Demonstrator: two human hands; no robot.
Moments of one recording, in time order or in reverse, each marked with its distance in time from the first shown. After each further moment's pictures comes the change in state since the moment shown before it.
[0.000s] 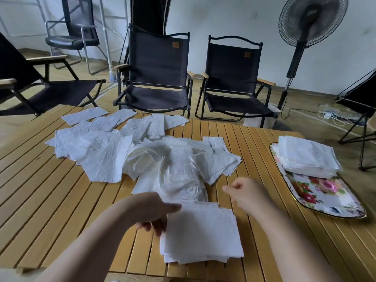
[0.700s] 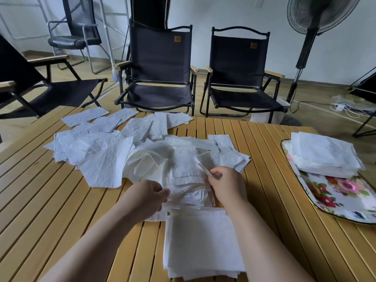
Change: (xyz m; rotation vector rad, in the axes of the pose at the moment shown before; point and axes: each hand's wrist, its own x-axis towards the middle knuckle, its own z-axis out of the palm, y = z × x) left_hand 0.028 -0.018 -0.012 -0.144 0.522 0.155; right_hand 0.062 -0.034 0.068 0.153 0.242 -0.110
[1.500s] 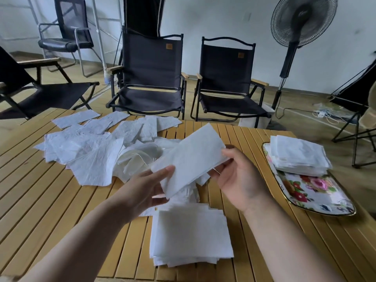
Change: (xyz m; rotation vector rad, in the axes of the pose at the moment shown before) left_hand -0.022 0.032 -0.003 -0.980 -0.329 0.005; right_hand -0.052 -0.044 -0.110 1.503 -0.354 0.162
